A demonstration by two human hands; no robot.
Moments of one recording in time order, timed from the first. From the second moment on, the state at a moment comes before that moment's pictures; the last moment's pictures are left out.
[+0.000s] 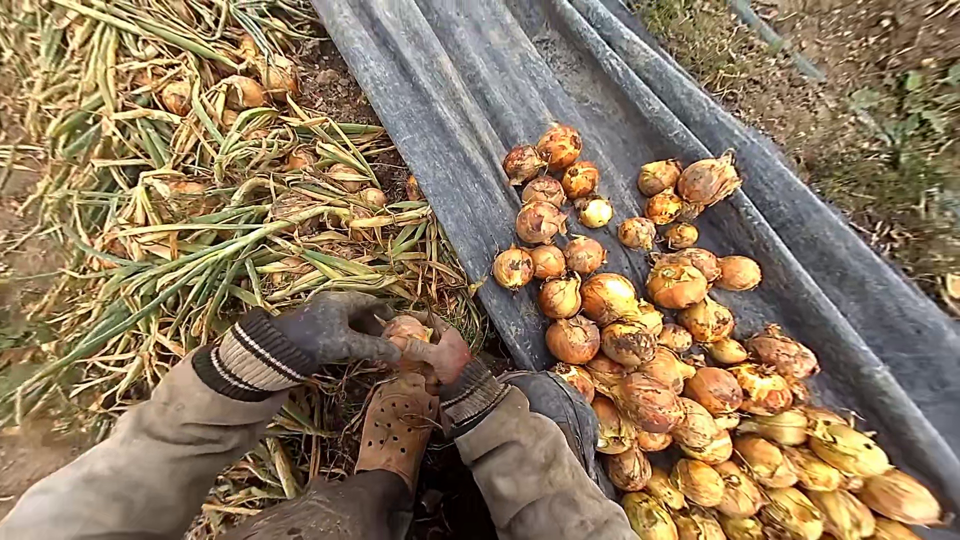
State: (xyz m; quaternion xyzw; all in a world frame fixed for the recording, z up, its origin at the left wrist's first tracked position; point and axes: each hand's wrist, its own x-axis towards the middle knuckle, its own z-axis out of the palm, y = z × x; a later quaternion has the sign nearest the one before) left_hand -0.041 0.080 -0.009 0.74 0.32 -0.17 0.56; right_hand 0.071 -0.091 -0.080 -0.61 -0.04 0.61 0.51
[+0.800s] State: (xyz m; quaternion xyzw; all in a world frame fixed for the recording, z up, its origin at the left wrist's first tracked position) left_hand 0.175 0.213 -0.153 0.80 0.47 0.01 0.37; right_hand 0.115 -0.091 -0.085 -0.56 0.12 0.51 0.64
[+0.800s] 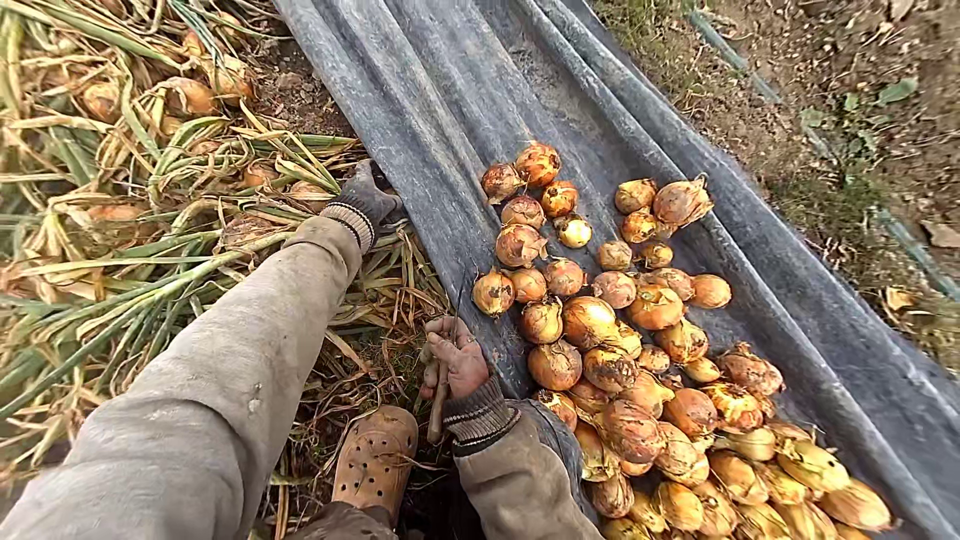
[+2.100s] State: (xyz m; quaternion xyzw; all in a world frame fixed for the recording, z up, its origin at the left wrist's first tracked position) left_hand -0.054 0.026 -0.026 0.73 0.26 0.17 0.61; right_hand 0.058 -0.102 -0.041 -0.40 -0.03 0.62 0.67
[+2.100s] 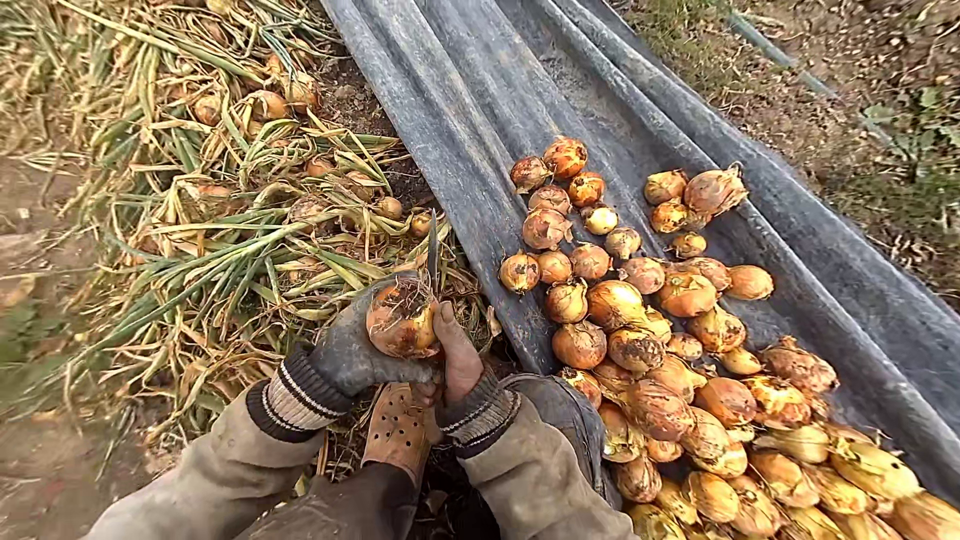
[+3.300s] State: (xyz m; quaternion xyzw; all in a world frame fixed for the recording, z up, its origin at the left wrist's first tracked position) left_hand -0.094 0.045 -0.007 0.80 0.30 0.04 0.52; right_hand 0.056 -0.092 -0.064 -0.53 -0.06 0.60 0.59
